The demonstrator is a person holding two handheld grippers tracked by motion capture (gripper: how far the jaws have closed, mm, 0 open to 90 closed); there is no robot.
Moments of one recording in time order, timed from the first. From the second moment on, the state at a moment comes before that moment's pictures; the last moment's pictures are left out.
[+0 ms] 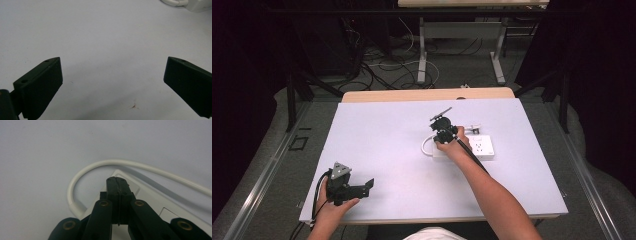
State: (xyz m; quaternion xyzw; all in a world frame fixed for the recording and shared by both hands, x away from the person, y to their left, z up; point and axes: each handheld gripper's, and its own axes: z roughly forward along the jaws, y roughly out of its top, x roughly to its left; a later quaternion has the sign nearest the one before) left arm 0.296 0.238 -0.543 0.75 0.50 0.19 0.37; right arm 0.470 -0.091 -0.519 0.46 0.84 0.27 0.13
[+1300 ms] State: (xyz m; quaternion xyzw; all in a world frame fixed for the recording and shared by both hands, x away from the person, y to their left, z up) left arm 0.299 0.237 -0.544 0.75 0.51 0.18 0.37; right arm 0.467 -0.104 -0.515 0.47 0.81 0.31 0.13
